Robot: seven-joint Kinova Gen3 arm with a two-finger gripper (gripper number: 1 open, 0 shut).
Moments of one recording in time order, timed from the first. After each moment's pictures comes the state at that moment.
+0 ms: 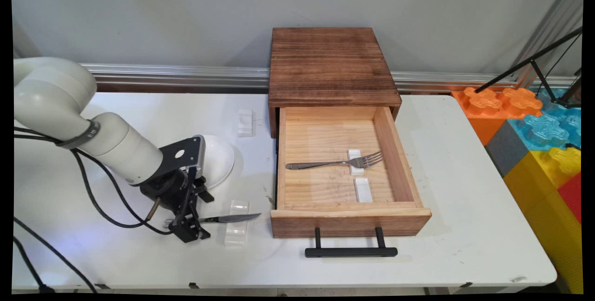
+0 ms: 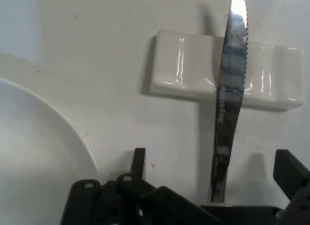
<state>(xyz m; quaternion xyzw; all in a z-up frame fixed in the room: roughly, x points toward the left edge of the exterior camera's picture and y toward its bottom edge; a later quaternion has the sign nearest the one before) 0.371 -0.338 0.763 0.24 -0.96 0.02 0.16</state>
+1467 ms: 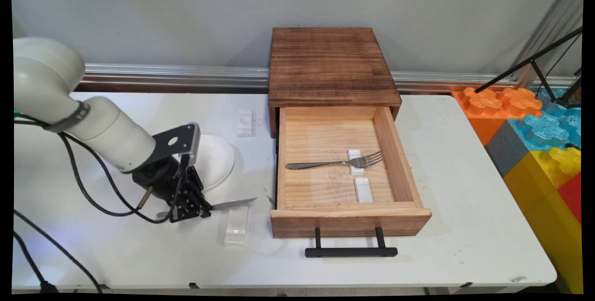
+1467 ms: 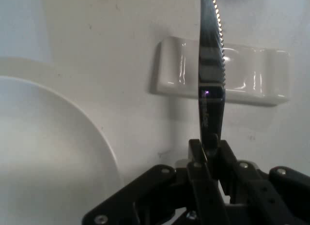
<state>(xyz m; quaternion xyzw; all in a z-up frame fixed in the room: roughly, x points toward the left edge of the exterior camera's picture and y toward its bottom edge) 0.377 -0.343 0.793 0.24 -0.96 0.02 0.16</state>
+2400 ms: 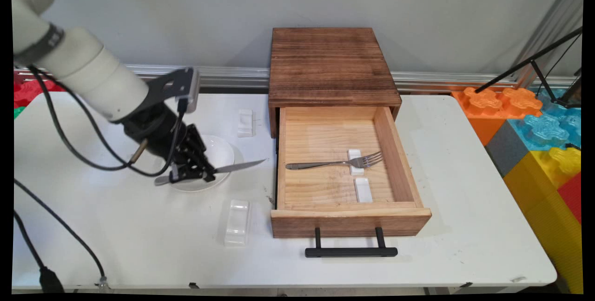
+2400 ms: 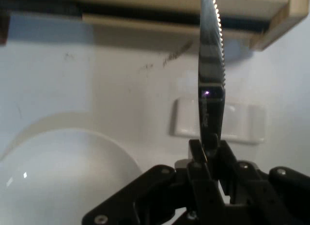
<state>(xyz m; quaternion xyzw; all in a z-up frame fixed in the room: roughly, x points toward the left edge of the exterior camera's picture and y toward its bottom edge) 0.354 -0.362 0.901 0.23 -0.96 0.04 0.17</state>
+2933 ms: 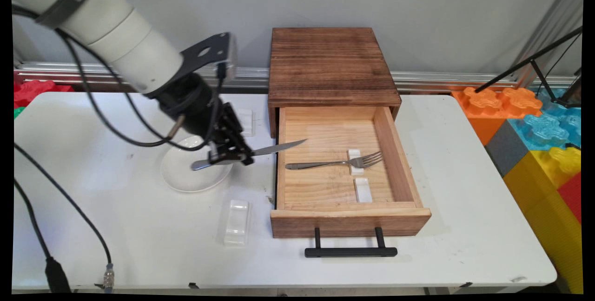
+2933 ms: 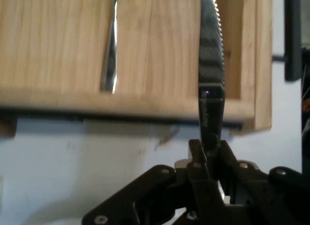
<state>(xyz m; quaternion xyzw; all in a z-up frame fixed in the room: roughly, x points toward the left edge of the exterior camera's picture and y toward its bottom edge) 0.293 -0.384 0.945 0.22 -0.95 0.05 0.21</state>
